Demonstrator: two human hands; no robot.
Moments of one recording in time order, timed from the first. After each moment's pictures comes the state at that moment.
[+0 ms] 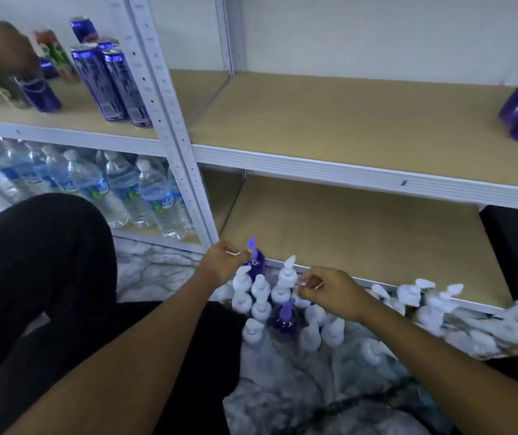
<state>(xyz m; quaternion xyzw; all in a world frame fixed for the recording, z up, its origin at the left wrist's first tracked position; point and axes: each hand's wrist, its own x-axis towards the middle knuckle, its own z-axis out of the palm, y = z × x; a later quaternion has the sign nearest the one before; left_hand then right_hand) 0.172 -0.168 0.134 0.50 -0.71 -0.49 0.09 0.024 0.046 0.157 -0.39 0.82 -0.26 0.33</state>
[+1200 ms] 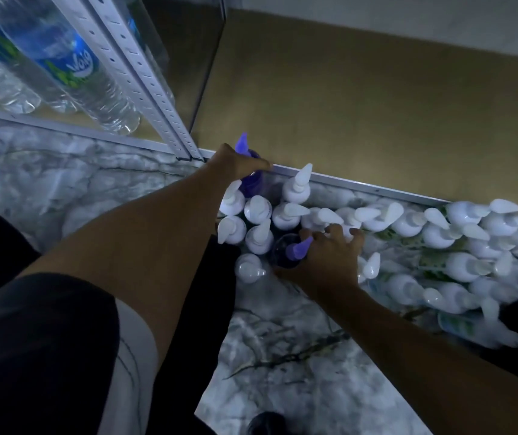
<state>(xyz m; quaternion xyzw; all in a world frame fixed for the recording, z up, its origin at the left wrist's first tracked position) 0.060 -0.253 -0.027 0.55 -0.68 -0.46 -0.13 0.055 0.004 -0.027 -0.41 0.91 0.02 0.10</state>
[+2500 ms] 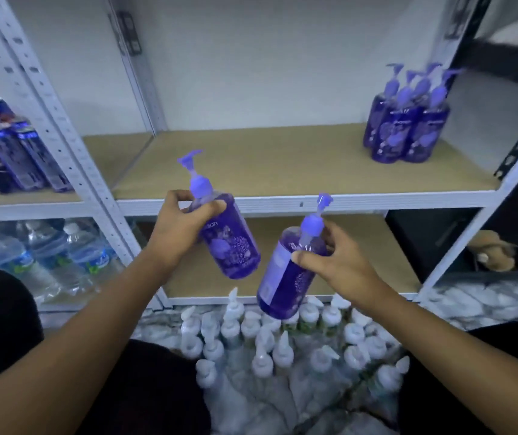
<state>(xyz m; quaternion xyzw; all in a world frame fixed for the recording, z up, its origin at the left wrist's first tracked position) 0.114 -0.083 0.325 0.25 -0.66 -0.65 0.28 0.001 0.149 0.285 -0.26 0.72 -0.61 0.20</state>
